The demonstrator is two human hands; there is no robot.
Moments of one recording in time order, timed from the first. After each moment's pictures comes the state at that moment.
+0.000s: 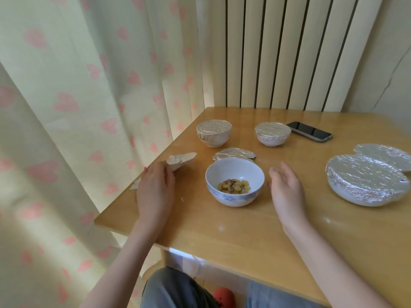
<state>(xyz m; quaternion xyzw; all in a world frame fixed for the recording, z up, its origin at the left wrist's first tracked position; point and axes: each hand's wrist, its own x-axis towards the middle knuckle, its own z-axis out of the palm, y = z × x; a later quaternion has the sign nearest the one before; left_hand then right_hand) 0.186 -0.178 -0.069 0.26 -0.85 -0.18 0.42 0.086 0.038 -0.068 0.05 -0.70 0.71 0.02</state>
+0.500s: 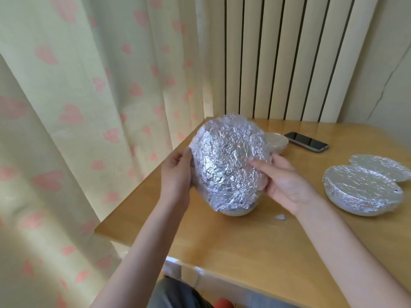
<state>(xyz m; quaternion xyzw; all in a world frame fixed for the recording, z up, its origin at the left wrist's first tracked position) 0.156 -0.137 -0.008 0.23 -0.59 -0.69 0.34 0.080 0.041 -0.006 0.17 -0.53 0.79 -0.24</state>
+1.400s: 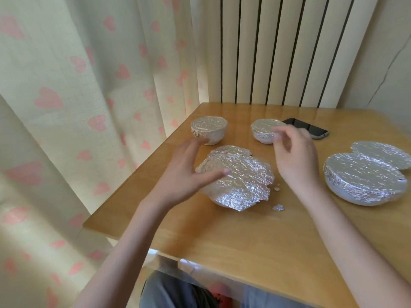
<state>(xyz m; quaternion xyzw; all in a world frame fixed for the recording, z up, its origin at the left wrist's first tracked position) 0.161 -0.148 -0.020 0.04 -0.91 -0.35 0.20 0.048 0.047 -0.015 0.20 -0.83 0.46 0.25</state>
